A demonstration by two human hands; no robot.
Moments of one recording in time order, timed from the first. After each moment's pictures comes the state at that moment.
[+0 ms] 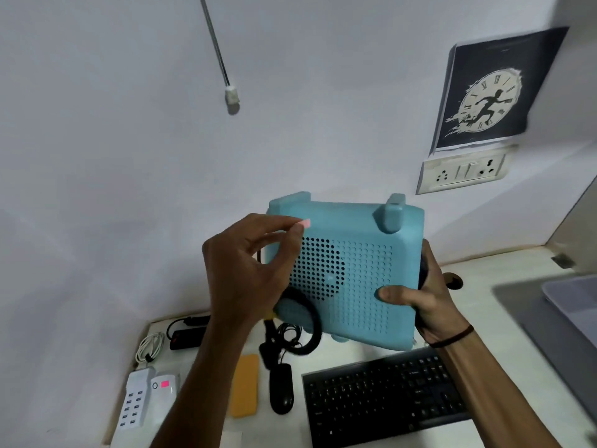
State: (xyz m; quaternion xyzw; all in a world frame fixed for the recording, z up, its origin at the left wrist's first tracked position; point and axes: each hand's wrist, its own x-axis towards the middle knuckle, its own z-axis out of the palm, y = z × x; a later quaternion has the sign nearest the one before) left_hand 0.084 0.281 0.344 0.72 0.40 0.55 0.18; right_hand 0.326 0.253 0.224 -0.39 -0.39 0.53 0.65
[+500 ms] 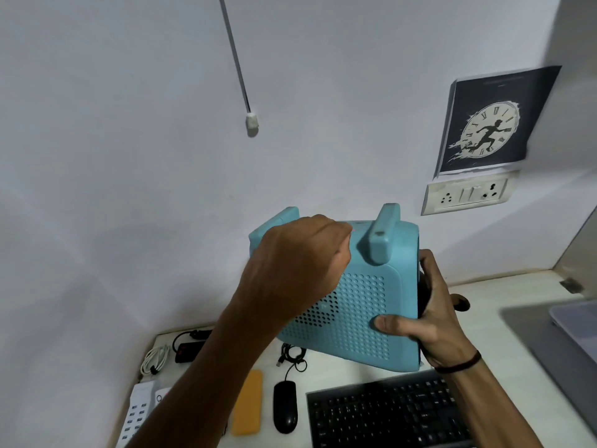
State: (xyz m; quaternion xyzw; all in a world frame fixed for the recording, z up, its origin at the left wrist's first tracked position) left_hand 0.111 0.288 0.387 0.87 0.25 0.39 -0.16; right_hand 0.313 0.237 0.267 -0.41 -0.49 0.43 0.64
